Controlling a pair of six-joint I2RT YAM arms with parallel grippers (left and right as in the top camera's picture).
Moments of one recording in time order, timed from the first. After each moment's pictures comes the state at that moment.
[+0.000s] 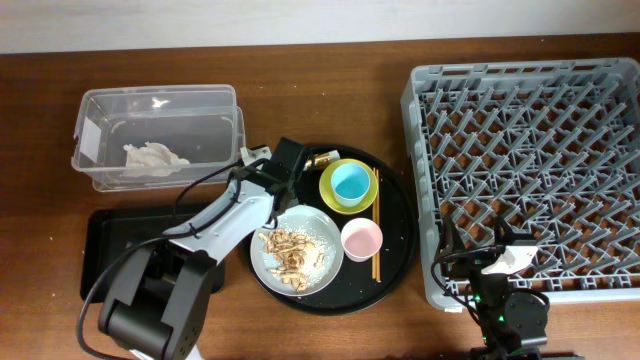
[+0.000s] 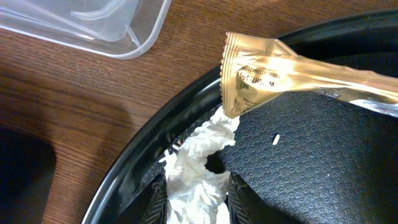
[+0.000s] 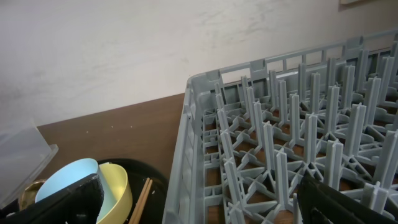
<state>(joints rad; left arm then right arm) -0.47 1.83 1.11 -0.57 -0.35 -0.75 0.07 0.01 0.01 -0.07 0.03 0.27</state>
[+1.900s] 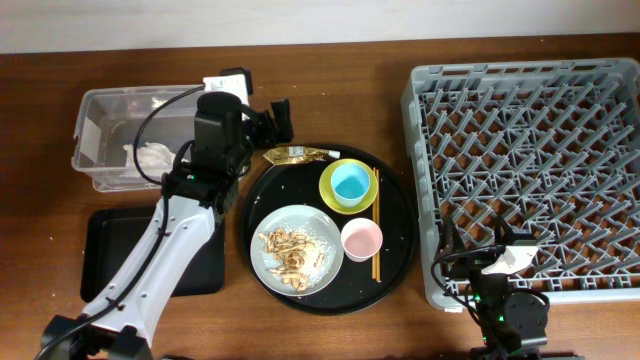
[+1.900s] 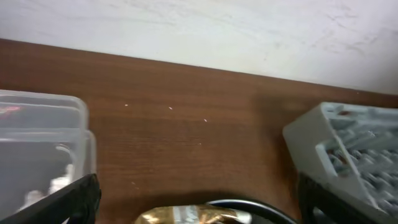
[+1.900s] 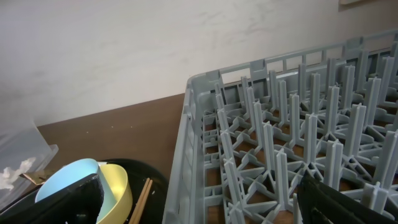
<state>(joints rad) -0.29 1.51 1.10 -0.06 0.02 -0.35 0.07 0.01 0.01 -0.08 0.02 0.26</state>
